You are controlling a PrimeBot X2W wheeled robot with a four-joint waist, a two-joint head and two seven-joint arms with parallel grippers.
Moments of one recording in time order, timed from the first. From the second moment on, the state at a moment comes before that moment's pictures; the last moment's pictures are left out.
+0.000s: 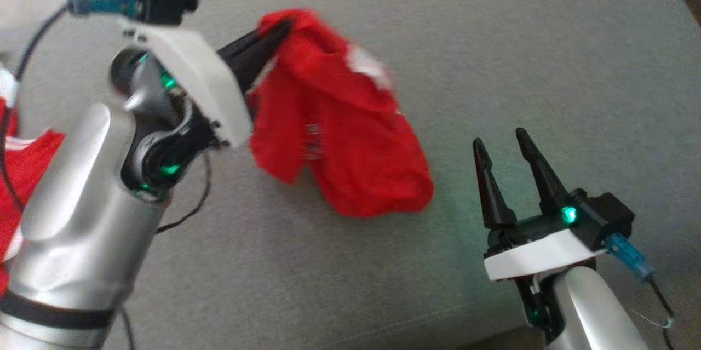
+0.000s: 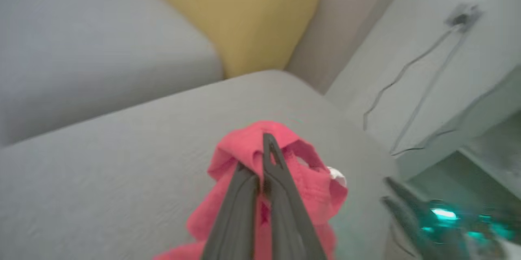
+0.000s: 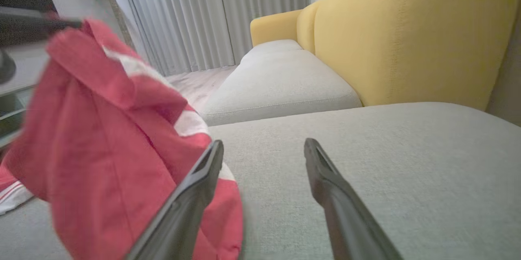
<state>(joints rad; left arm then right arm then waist) -0.67 0.31 -0.48 0.07 -0.86 -0.04 0.47 -0.13 -0.06 0.23 0.18 0.20 0.12 -0.25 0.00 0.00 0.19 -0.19</state>
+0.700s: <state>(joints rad) -0.55 0.27 -0.54 0.55 -0.51 0.10 -0.21 -0.08 -0.05 0.12 0.14 0.10 0.12 -0.25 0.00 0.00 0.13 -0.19</state>
